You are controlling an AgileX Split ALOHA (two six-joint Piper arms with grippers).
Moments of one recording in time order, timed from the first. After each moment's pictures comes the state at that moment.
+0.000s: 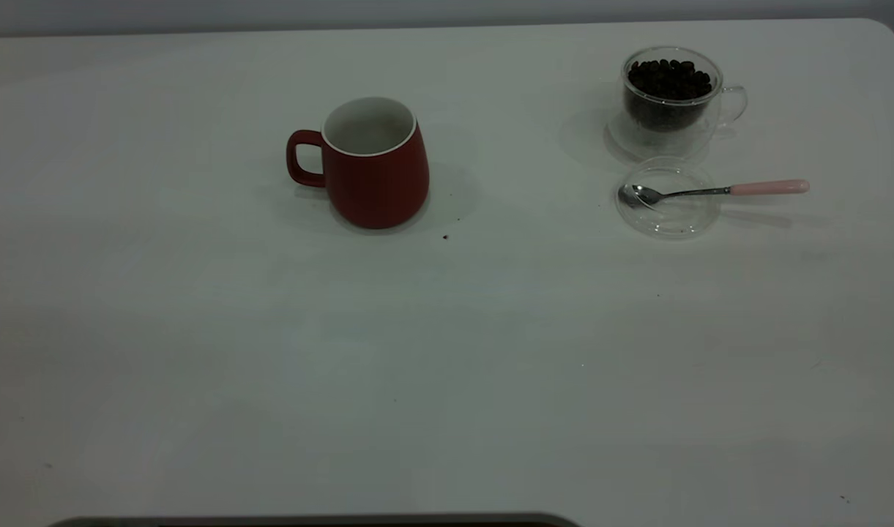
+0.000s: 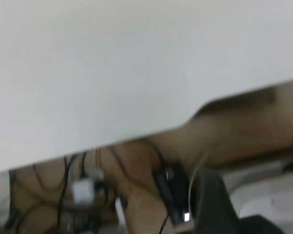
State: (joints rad) left arm -0.29 0.43 -0.49 0.09 1.10 -0.07; right arm -0.05 0.03 -0.47 0.11 1.13 -0.16
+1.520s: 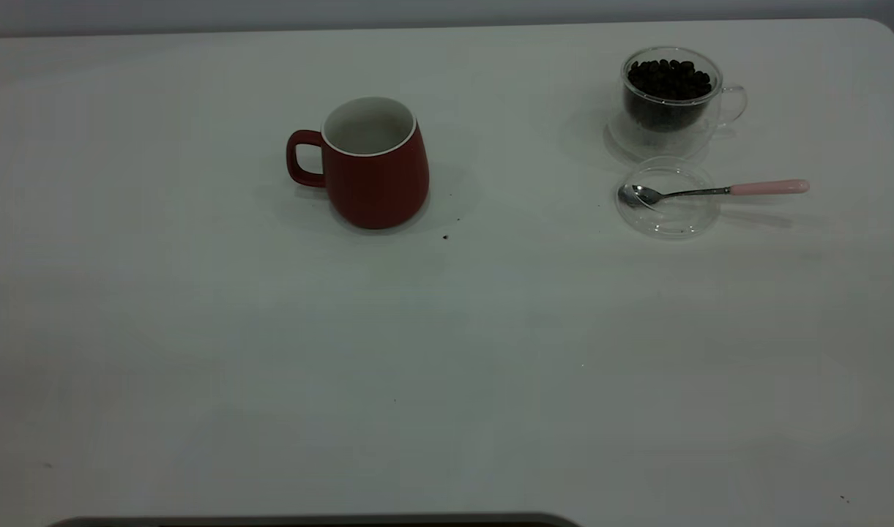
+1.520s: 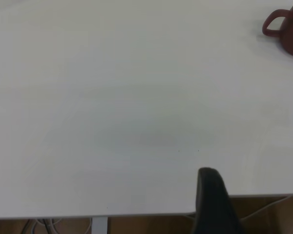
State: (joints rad) left arm -0.11 -0.02 -0.49 0.09 1.13 -0.07; right arm -0.05 0.03 -0.47 0.11 1.13 -0.16
